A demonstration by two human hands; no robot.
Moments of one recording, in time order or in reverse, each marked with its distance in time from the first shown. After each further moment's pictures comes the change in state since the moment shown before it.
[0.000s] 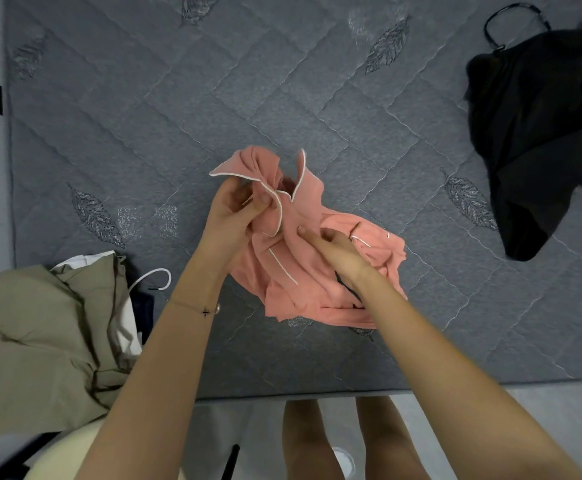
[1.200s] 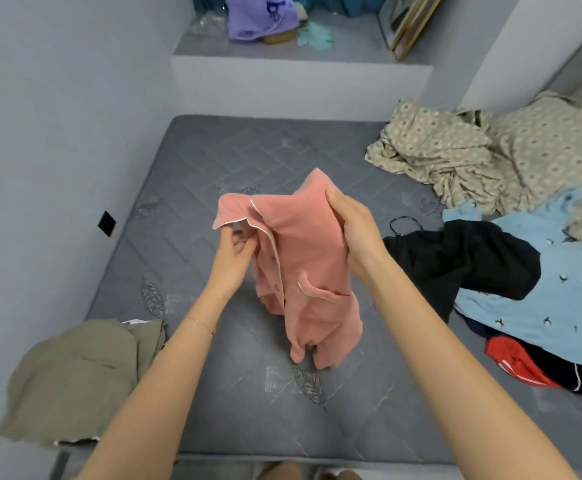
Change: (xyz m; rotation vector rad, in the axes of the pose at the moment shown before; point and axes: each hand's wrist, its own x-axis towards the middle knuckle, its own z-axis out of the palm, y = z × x) left_hand -0.152 0.209 0.097 0.431 0.226 0.376; right_hand -0.365 -0.252 -0.029 0.205 0.031 -0.714
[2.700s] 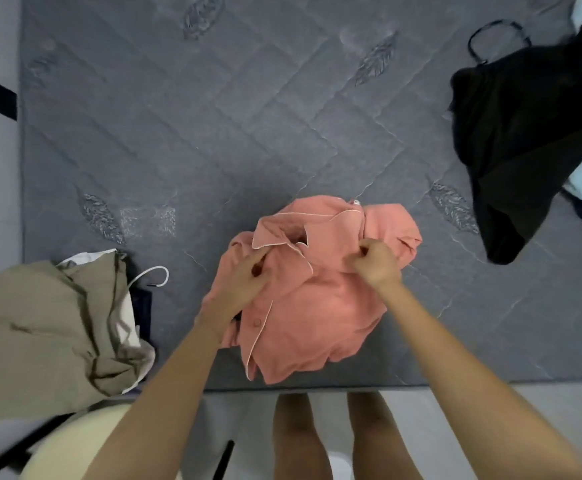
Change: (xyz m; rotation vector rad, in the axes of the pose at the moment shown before) left_hand -0.004 -0.340 0.036 0.483 -0.520 -0.435; right_hand 0.084 0.411 -0.108 -0.798 0.112 0.527
